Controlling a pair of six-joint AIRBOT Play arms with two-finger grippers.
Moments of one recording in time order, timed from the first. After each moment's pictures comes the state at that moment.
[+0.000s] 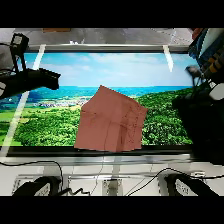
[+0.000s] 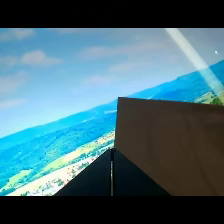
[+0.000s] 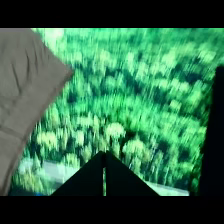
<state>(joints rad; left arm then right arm) -0.01 -1.04 1.25 1.02 -0.87 -0.96 -0.11 -1.09 1.13 -1.39 1.25 1.23</state>
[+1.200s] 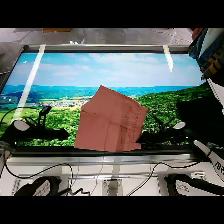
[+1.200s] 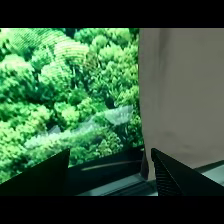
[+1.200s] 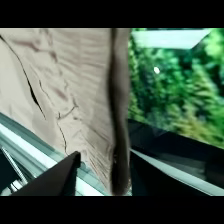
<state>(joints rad) 0.23 -1.04 0.56 1.02 -1.06 -0.96 -0.03 -1.34 0.48 -0.67 1.08 1.16</state>
